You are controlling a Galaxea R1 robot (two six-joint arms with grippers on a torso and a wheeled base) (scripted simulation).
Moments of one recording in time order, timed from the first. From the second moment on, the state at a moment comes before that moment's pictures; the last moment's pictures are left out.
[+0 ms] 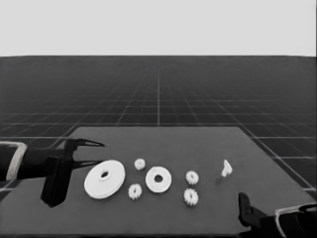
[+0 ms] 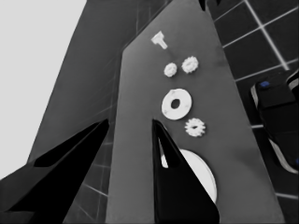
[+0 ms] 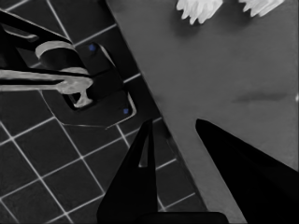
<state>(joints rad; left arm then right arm) -0.35 1.76 -0.42 0.31 0.68 0.35 -0.35 1.76 -0.38 -0.70 -1.18 0.32</state>
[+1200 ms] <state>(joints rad) 0.14 2.99 -2.09 0.25 1.37 -0.91 -0.35 1.76 -0.39 -0.70 -1.18 0.32</state>
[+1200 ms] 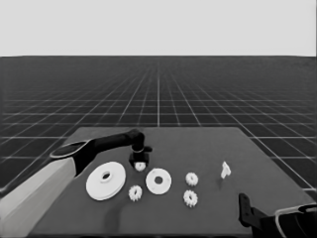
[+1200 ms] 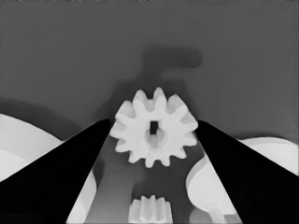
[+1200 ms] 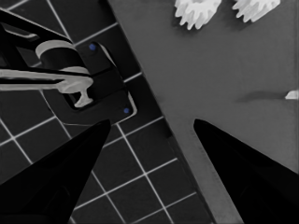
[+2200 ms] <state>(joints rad) -0.03 2.92 -1.91 0.12 1.49 -1.00 -0.35 1.76 -0.39 -0.70 -1.18 0.32</state>
